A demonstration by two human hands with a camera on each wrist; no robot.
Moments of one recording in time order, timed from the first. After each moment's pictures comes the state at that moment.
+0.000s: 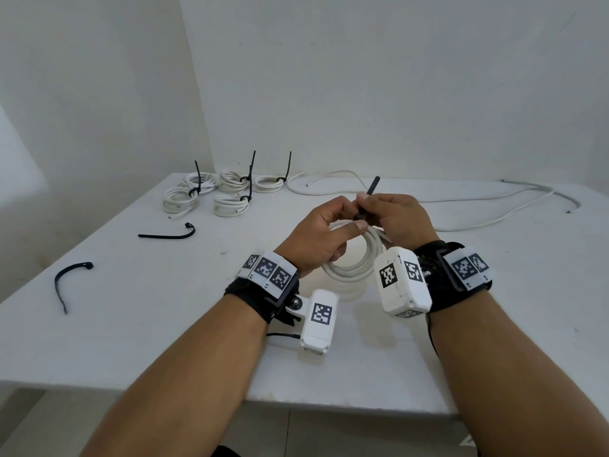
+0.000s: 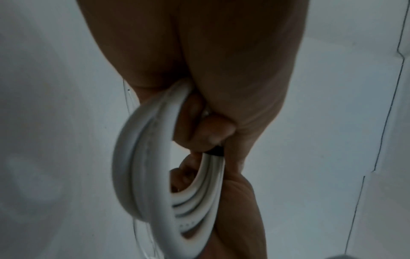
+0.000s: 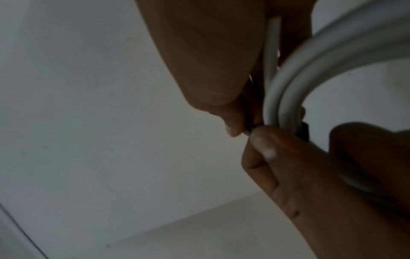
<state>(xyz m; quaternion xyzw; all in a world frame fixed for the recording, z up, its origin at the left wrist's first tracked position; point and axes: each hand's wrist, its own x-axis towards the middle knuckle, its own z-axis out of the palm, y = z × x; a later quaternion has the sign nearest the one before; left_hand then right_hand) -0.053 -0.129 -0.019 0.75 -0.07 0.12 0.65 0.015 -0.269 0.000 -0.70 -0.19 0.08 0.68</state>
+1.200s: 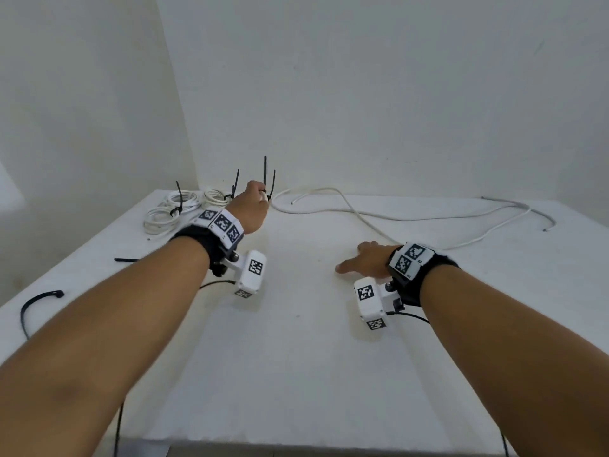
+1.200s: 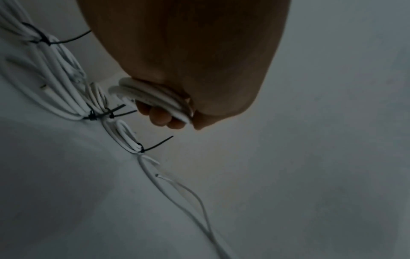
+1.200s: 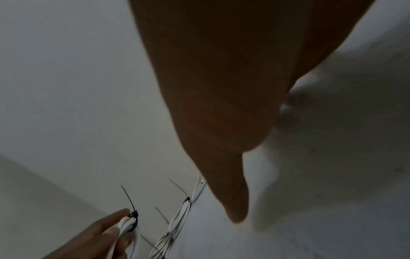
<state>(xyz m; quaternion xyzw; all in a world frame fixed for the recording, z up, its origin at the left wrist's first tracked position) 0.032 -0.006 0.007 0.92 0.18 0.14 0.31 0.081 -0.268 -0.023 -0.96 -0.17 0.20 0.09</state>
